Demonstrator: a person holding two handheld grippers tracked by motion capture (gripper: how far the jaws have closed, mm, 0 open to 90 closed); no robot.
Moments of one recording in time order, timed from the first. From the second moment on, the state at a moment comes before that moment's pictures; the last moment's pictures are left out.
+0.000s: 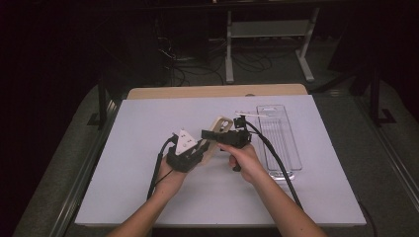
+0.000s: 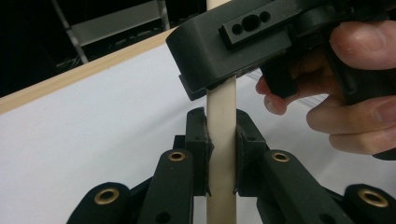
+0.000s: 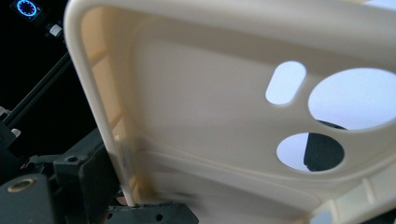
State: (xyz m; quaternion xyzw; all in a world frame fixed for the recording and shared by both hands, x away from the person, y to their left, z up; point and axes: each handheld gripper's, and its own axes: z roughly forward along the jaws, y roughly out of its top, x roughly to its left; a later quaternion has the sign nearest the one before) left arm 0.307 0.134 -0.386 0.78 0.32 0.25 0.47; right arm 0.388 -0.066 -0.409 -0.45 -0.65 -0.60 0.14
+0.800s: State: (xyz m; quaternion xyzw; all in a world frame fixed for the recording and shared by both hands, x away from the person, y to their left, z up) left arm 0.314 0.145 -0.380 0.80 0.30 0.21 0.47; right arm 0.388 -0.067 -0.411 -0.45 -0.65 -0.60 0.14
